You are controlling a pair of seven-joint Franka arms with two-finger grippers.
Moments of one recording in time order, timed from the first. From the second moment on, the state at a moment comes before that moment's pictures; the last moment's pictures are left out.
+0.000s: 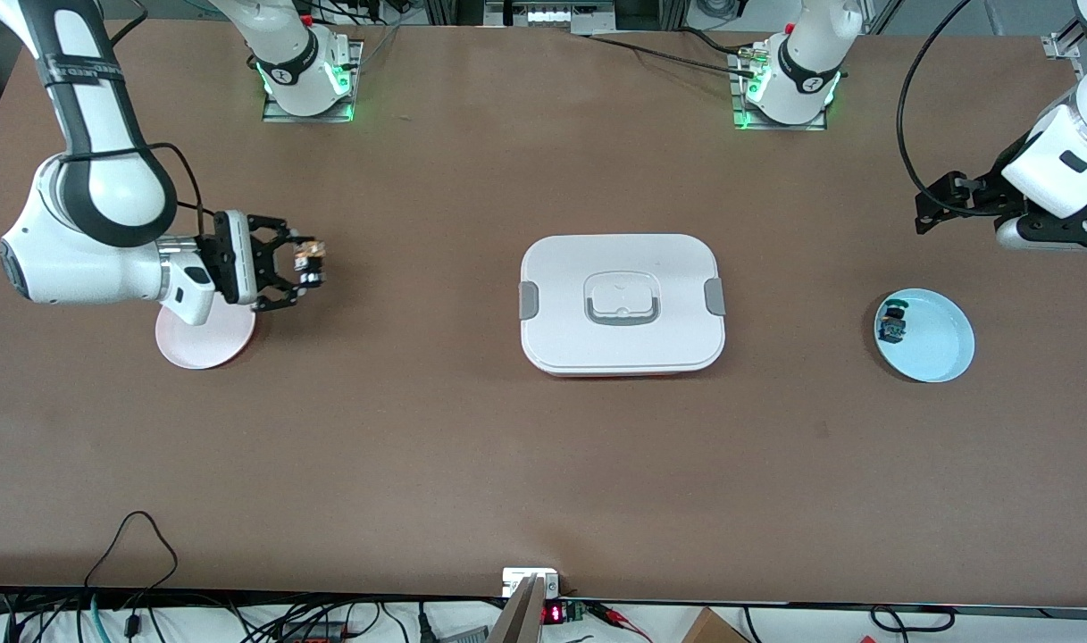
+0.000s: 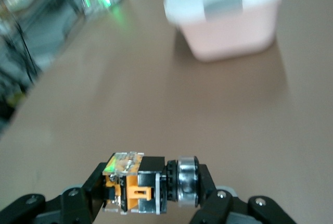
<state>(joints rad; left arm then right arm) -0.02 -0.03 -0.03 -1.70 0.02 1.63 -0.02 -0.10 0.27 0.15 -1.93 0.75 1.70 -1.81</state>
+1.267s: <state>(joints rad) 0.03 0.10 -0.07 -1.73 -1.15 1.41 -0.02 0.26 0.27 0.35 -1.71 1.55 2.28 -1.73</state>
